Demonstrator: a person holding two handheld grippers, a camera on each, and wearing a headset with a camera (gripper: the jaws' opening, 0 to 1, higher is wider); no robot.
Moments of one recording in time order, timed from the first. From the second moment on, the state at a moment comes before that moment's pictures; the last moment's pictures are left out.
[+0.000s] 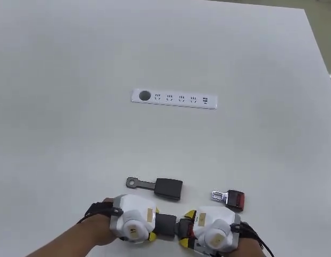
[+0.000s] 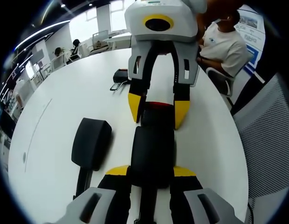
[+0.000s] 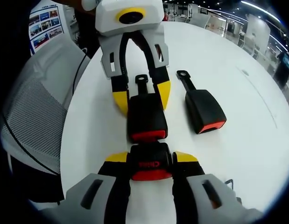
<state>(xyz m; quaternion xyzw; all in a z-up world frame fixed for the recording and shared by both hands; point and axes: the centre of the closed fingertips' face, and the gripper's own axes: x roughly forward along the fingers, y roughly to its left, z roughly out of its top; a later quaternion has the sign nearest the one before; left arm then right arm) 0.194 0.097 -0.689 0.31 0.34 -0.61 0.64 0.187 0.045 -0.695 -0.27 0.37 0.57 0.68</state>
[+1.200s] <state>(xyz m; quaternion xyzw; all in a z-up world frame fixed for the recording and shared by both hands) 0.194 0.100 -0.690 0.29 0.31 -0.64 0.64 0.186 0.041 -0.684 -0.21 0.31 0.60 0.71</state>
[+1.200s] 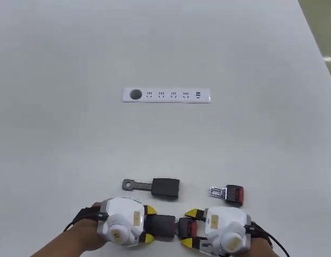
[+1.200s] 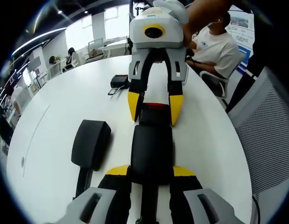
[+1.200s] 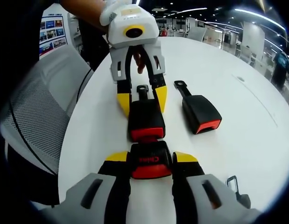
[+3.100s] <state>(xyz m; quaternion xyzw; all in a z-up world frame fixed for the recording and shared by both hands) 0.191 0.099 -0.688 0.32 0.33 -0.63 0.62 0.187 0.043 -0.685 -0.23 0.31 0.59 0.71</state>
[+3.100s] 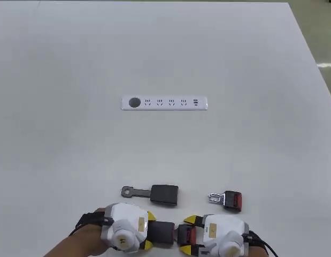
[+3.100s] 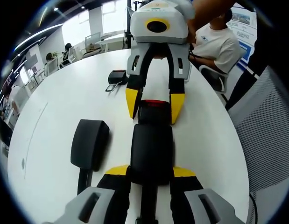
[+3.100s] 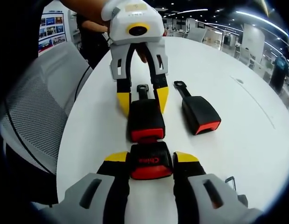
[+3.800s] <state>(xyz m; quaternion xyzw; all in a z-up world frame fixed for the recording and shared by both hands) 0.192 0.099 -0.643 0.26 0.33 -0.61 0.67 0.199 0.031 -0.644 -0.18 0.30 0.53 0.77</state>
